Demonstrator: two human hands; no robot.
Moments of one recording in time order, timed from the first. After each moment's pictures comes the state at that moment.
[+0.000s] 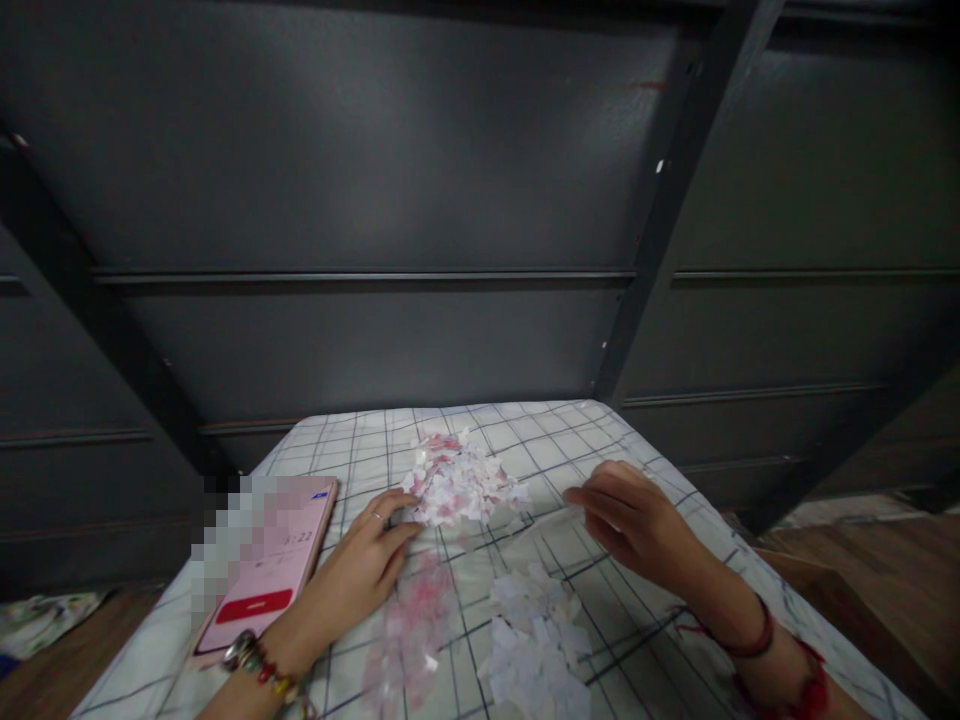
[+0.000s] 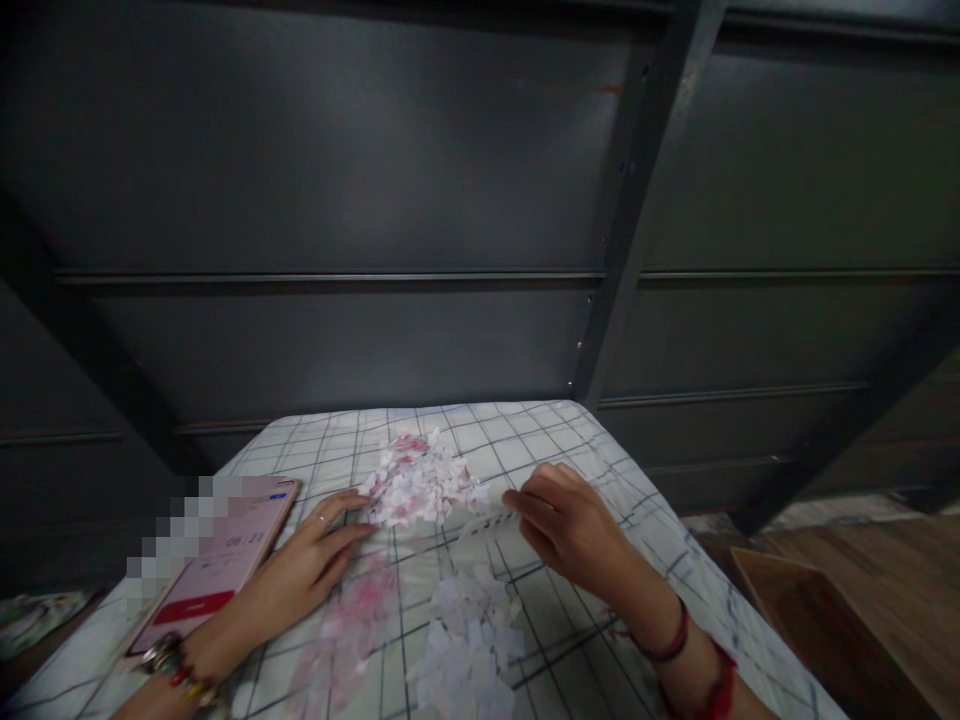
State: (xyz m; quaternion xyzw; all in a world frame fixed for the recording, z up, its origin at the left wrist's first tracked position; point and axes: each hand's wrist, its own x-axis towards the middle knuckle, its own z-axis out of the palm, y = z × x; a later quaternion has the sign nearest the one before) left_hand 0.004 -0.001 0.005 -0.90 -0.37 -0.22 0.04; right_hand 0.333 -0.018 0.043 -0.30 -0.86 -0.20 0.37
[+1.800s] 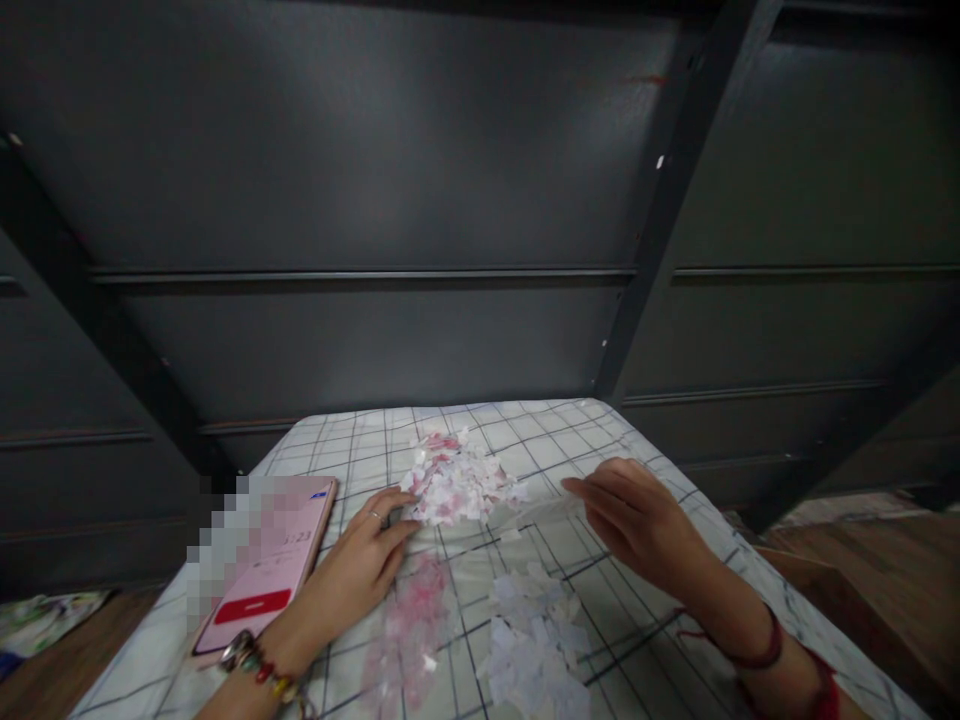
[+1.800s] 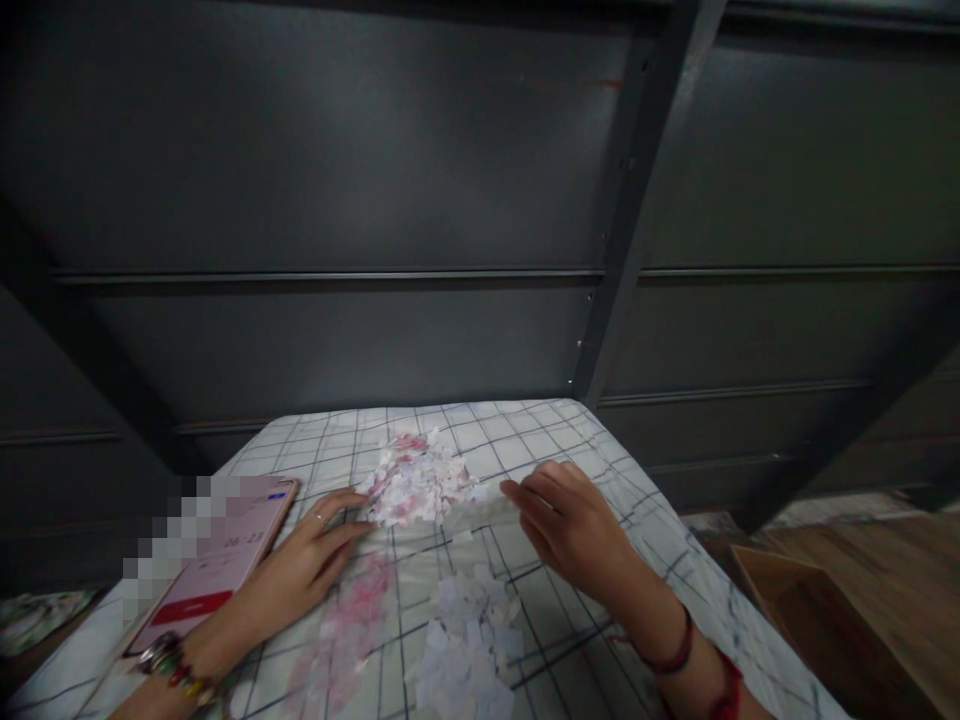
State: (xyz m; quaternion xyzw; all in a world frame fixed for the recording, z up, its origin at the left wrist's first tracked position) left_hand 0.003 0.002 0.002 -0.90 -0.38 -0.21 0.04; right_hand 0.331 -0.020 0.046 -0.32 -0.84 -0.26 0.34
